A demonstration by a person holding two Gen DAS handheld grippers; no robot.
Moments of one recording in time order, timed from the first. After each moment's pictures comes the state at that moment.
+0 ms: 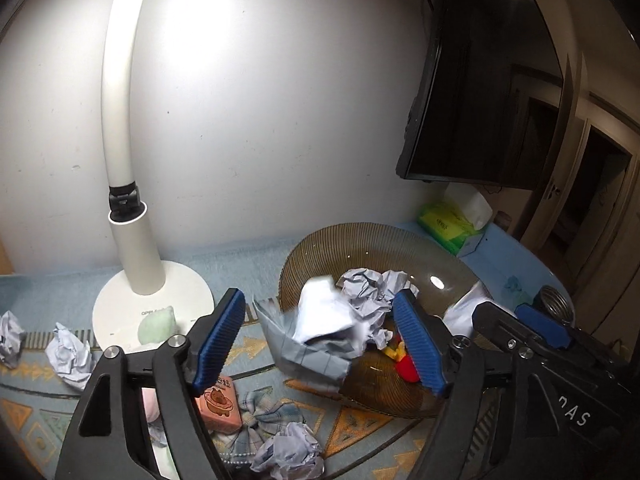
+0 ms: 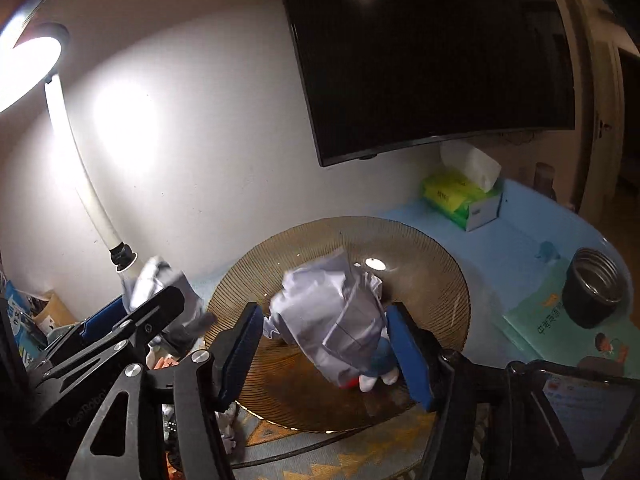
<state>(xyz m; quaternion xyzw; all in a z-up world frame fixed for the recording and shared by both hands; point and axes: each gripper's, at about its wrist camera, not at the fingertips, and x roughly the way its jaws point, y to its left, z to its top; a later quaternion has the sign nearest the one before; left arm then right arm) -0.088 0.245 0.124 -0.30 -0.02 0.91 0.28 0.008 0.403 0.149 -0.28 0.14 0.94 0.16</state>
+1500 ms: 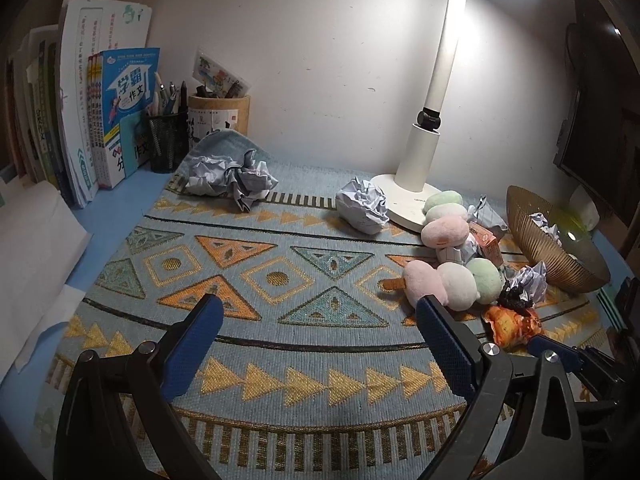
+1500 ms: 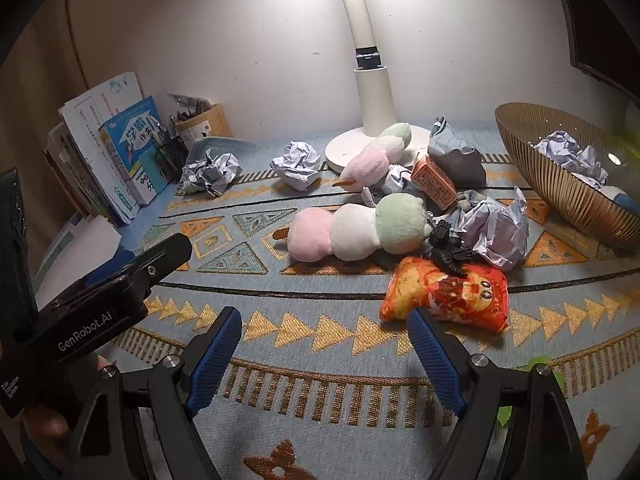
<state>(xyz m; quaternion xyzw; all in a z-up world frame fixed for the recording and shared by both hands) 0.023 -0.001 0.043 -0.30 -0.06 0.95 0.05 0.042 0.188 0.045 -0.37 0.07 0.92 -0.11</state>
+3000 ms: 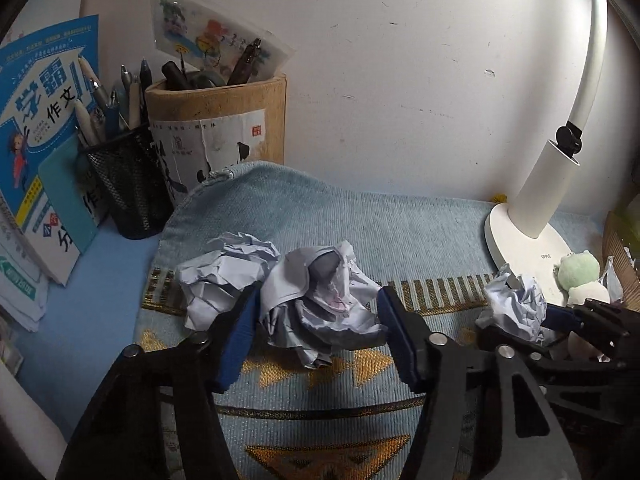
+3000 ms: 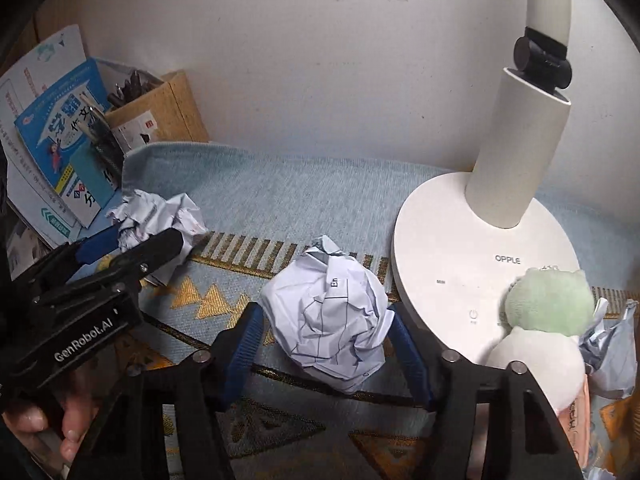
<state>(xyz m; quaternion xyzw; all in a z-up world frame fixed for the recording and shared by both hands) -0.185 -0.070 0.030 -0.37 -0.02 0.93 0.05 -0.184 0.103 0.032 -0.45 -0.02 0.88 -0.12</state>
